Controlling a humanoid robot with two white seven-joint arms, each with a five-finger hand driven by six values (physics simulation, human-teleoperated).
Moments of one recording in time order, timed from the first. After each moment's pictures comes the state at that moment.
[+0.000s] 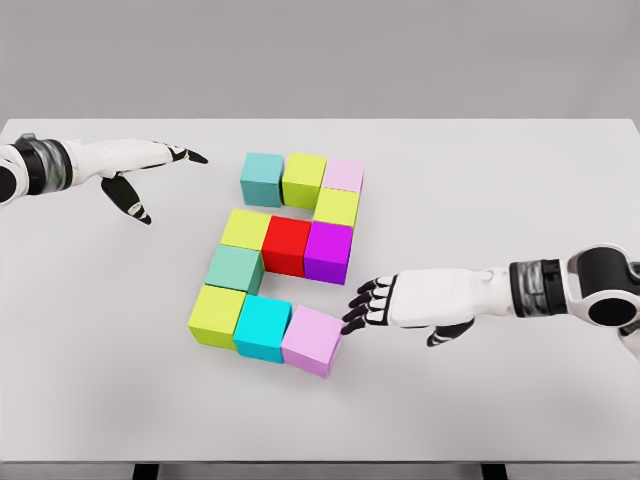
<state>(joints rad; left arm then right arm) -0.93 0.81 -1.01 -1.29 -0.10 -0.17 -0.53 -0.57 -0.82 0.84 -1.73 0.29 -0.61 0.61</state>
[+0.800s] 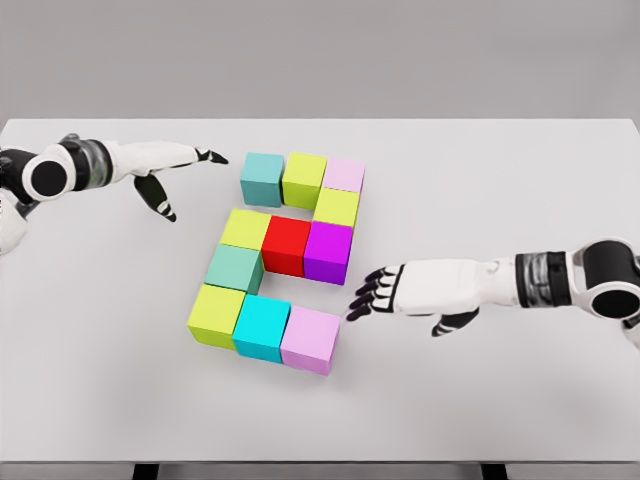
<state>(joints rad) -0.96 0.65 -1.02 -1.11 -0.17 -0.16 -0.53 -0.57 -0.82 0.81 -1.68 0.28 -0.61 0.61</state>
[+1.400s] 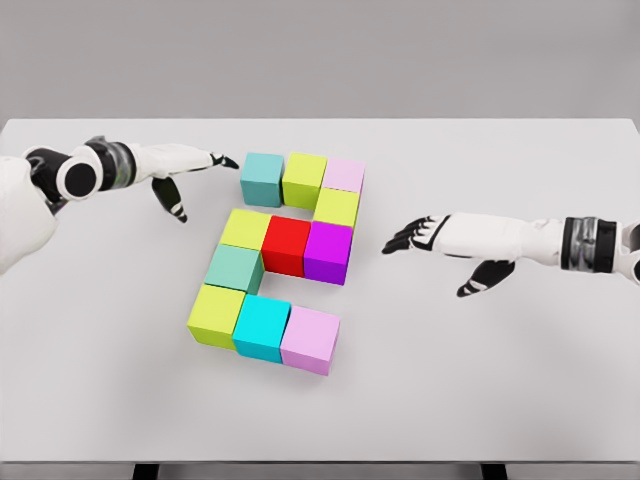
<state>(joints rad) -0.96 0.56 -1.02 -1.03 -0.27 -0.16 -0.53 -0.56 -0.82 0.69 -1.49 0.12 -0.61 0.61</state>
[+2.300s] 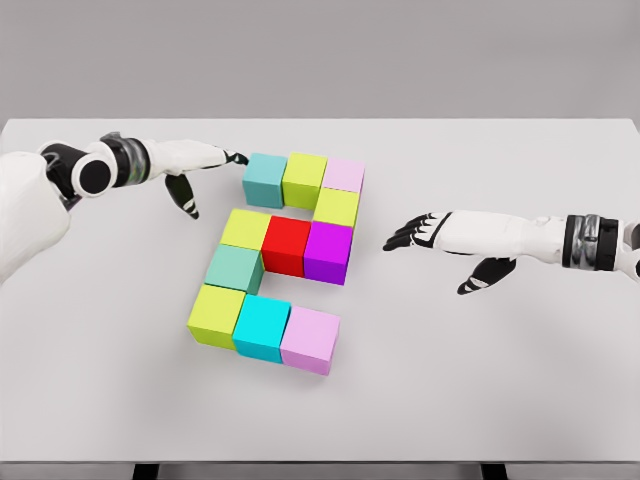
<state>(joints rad) -0.98 0.53 -1.02 -1.03 -0.30 -0.16 -0.53 -0.57 -0.82 0.69 -1.49 0.12 -0.61 0.61</state>
